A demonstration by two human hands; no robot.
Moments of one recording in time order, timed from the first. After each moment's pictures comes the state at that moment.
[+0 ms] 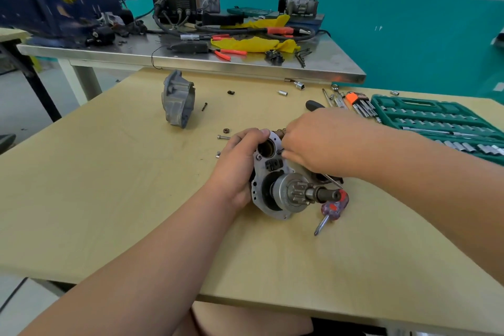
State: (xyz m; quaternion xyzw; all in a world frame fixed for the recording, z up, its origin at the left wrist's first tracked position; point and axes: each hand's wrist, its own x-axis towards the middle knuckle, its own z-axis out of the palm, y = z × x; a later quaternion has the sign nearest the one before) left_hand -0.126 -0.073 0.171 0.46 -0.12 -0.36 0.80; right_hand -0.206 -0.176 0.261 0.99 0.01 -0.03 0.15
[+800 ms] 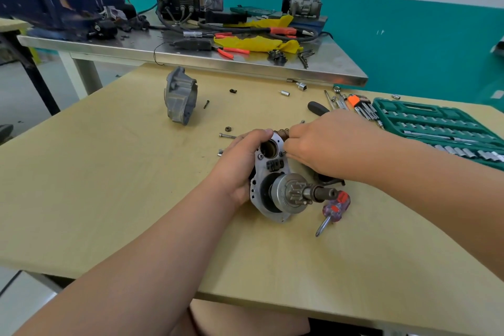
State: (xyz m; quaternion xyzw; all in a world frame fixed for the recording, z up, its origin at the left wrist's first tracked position) left_hand -0.121 -0.073 0.170 0.49 -0.10 -0.40 0.77; right_hand -0.213 -0.182 0.260 0.93 0.08 -0.06 0.36
